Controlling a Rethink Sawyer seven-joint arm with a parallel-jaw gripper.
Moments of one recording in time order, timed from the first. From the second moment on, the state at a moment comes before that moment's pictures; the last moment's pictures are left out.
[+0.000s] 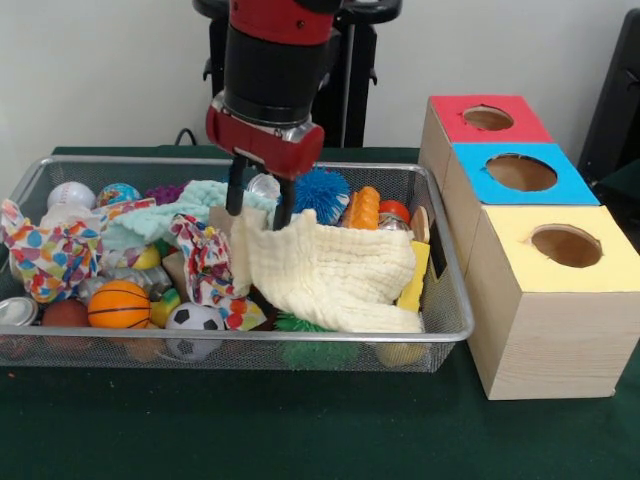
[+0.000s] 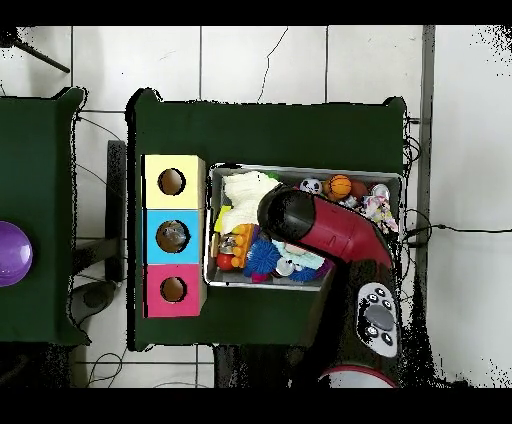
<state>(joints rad) -0.18 -0.56 -0.22 1.57 0.14 0.48 1.93</state>
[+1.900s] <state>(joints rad) -0.15 -0.36 -0.34 1.51 0.01 0.59 1.93</state>
